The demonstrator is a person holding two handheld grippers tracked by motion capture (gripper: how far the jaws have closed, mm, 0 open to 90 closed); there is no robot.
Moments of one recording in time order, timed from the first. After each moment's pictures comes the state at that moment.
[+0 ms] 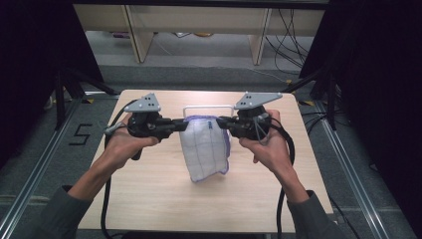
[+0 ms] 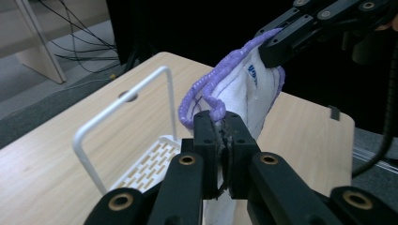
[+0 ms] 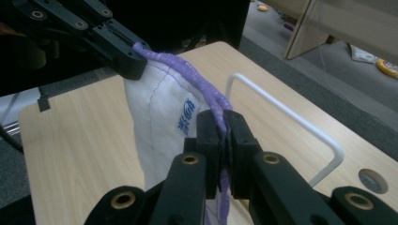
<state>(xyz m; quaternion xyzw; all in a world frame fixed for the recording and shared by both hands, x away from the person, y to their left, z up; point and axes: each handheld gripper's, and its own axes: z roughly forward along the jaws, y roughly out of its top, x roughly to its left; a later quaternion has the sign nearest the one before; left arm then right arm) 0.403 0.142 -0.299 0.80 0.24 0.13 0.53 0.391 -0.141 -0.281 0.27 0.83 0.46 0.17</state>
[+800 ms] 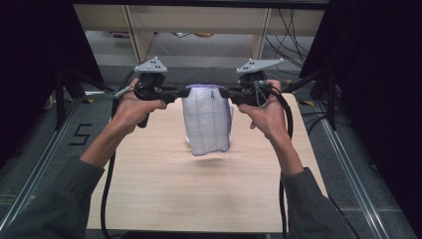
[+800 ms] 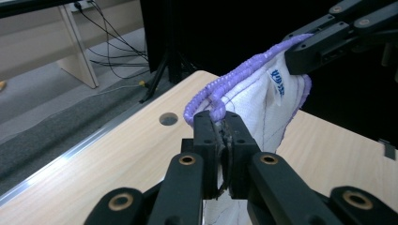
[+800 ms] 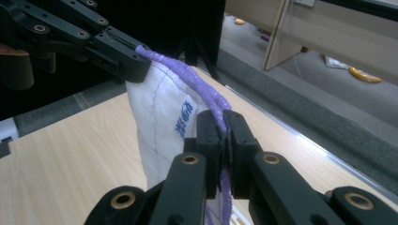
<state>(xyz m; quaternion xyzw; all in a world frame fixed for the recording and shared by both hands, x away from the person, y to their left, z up) 0.469 0.133 -0.261 0.79 0.27 0.16 0.53 0.451 -0.142 -0.246 0.30 0.81 0.47 0.19</state>
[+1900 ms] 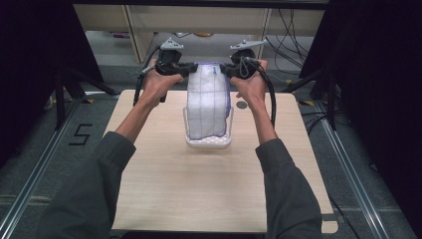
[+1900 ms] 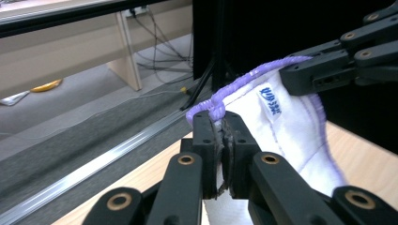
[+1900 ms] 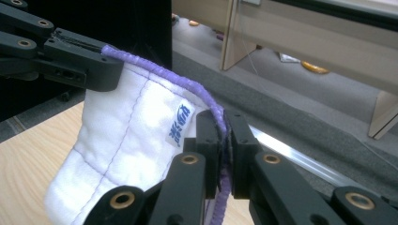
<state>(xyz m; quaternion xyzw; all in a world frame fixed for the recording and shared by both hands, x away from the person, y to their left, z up) 0.567 0.105 -0.278 0.76 0.34 0.22 0.50 0.563 -0.132 -0.271 0.36 0.77 0.46 0.24</state>
